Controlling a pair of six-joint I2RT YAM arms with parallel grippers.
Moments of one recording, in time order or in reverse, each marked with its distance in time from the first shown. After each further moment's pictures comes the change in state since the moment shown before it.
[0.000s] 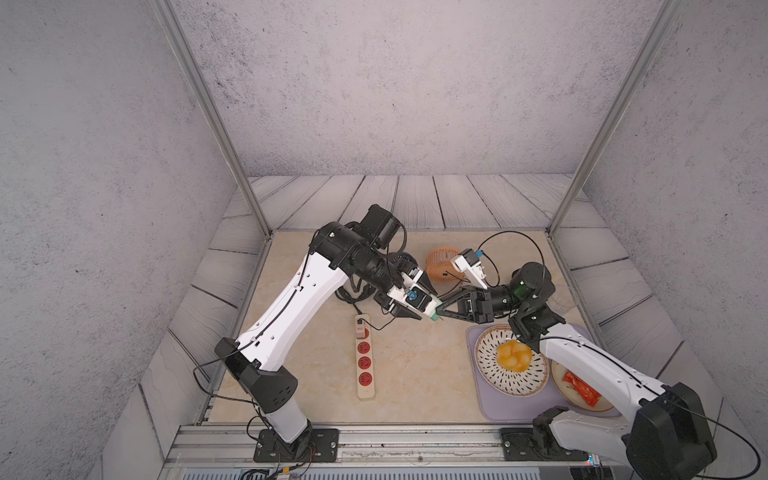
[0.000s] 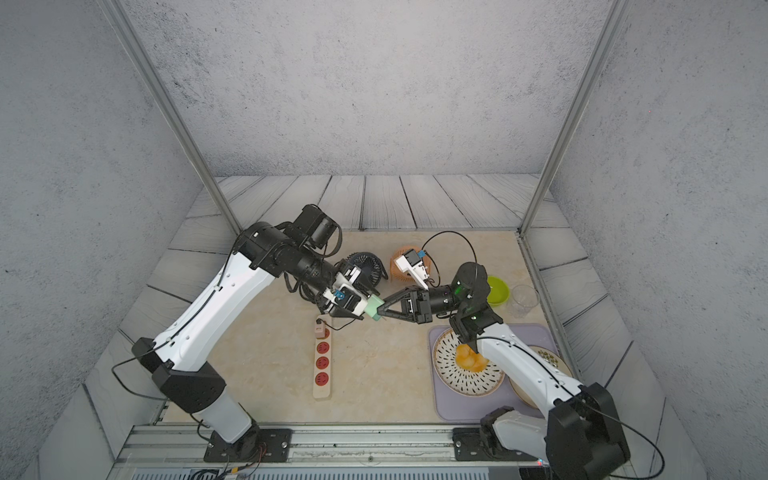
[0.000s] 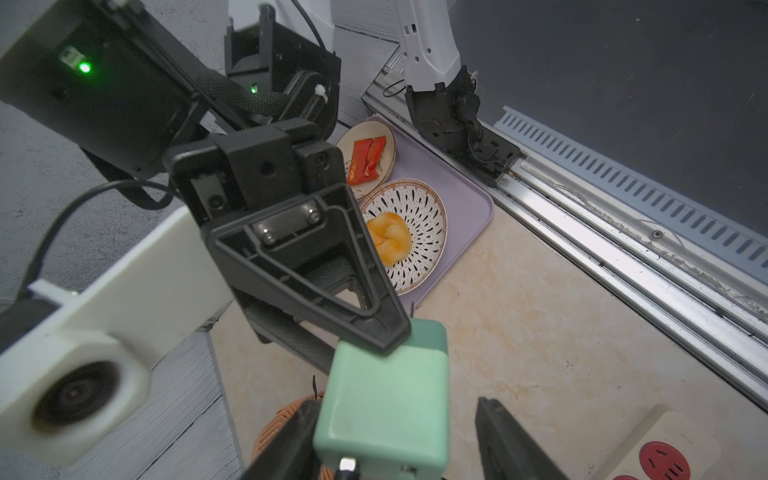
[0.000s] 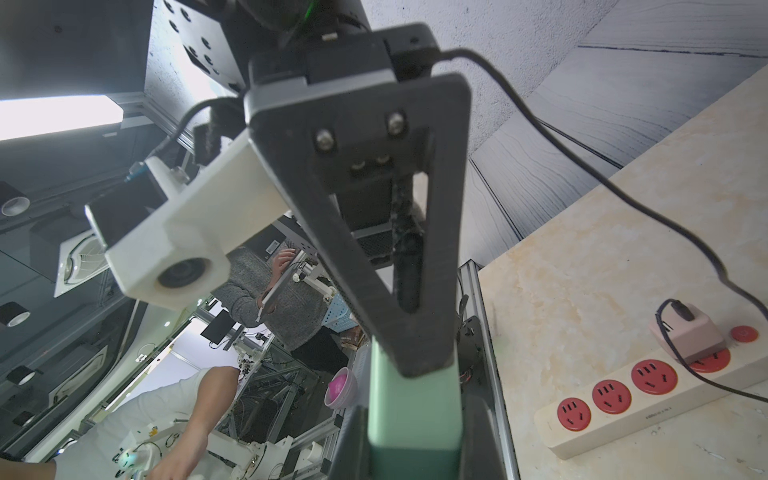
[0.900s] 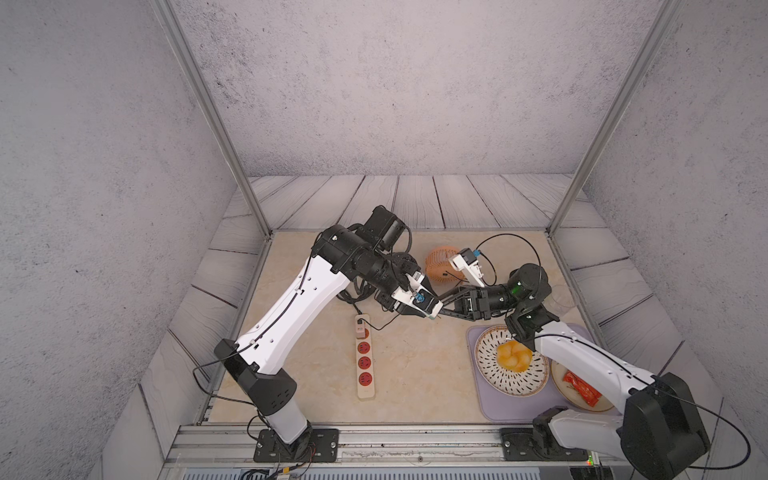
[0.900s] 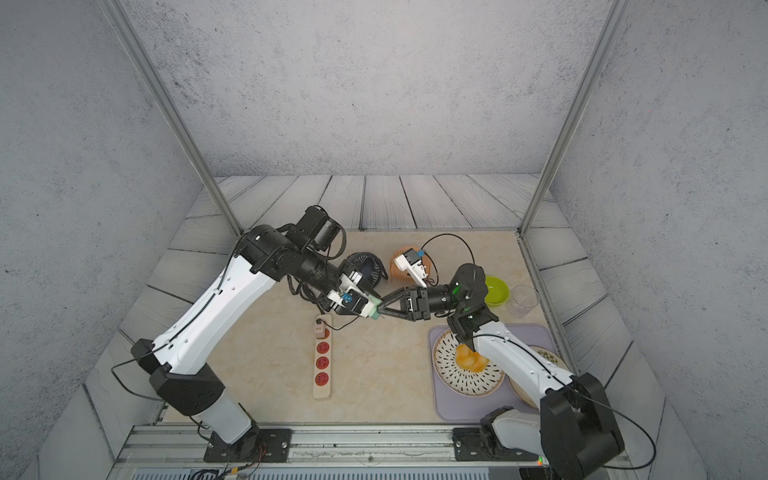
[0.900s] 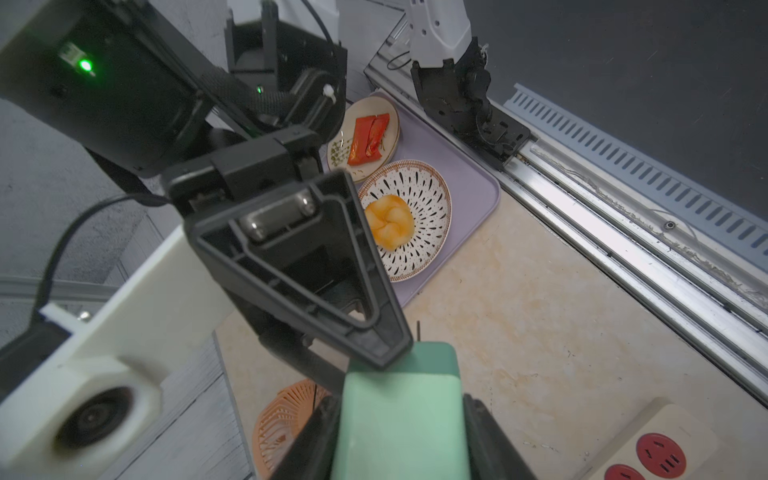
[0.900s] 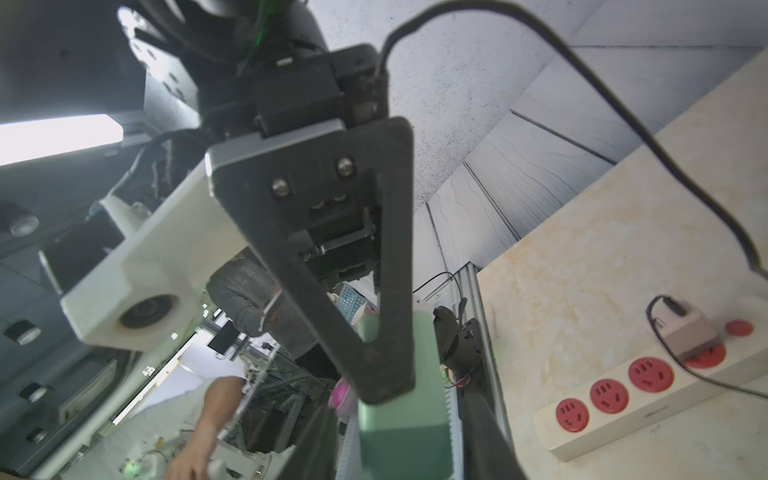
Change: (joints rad) left arm -0.027 -0.015 -0.009 0.031 -0.118 -0.107; right arm -0.013 0.018 -0.013 -0.012 0.021 -0.007
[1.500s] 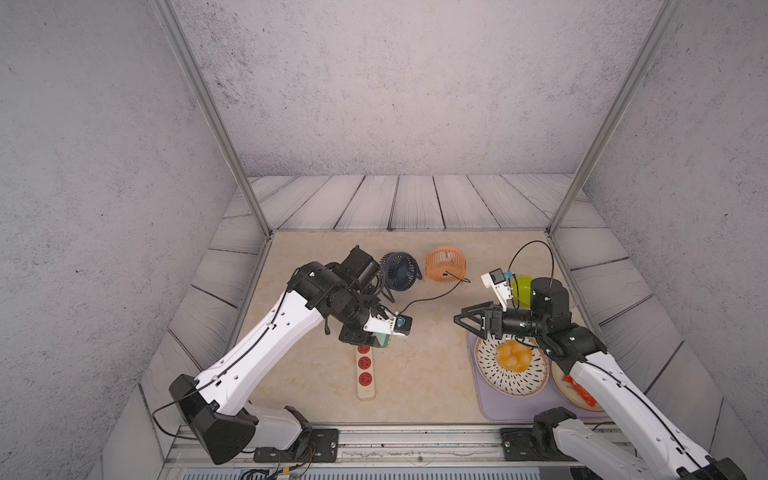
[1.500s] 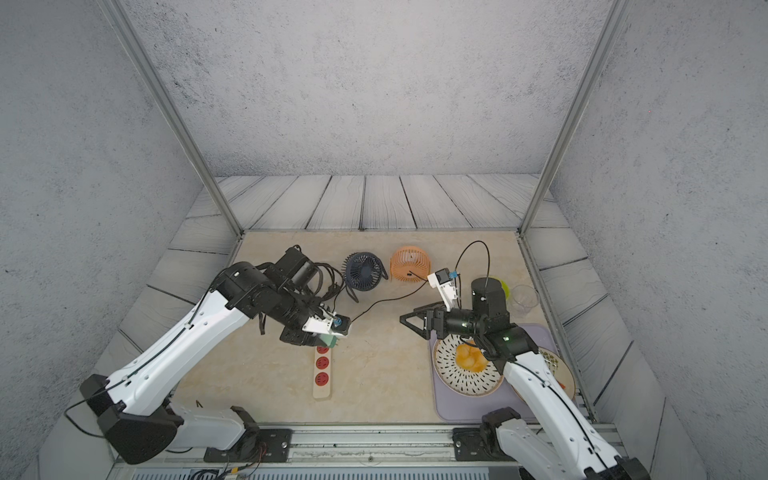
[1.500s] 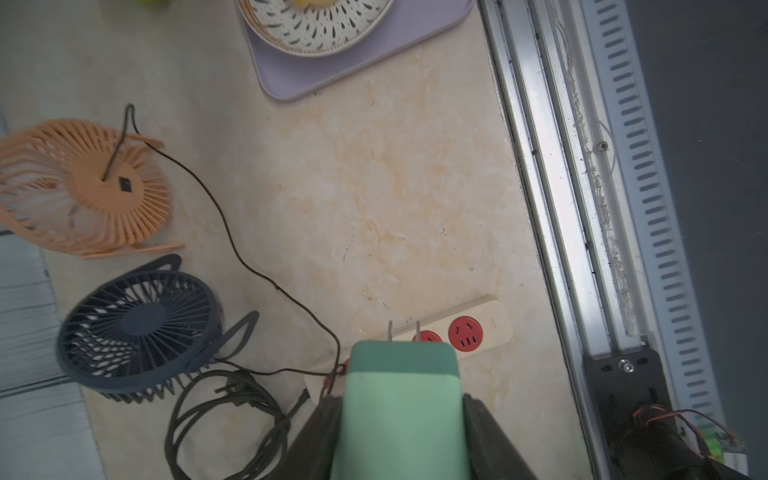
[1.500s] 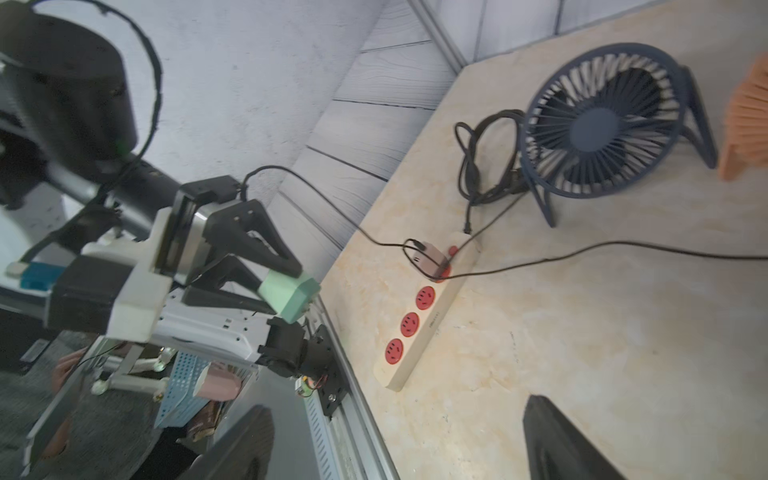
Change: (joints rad) left arm 0.026 -0.294 -0.521 -0.020 -0.357 -0.406; right arm -0.132 -0.315 -0.045 -0.965 0.458 -0.631
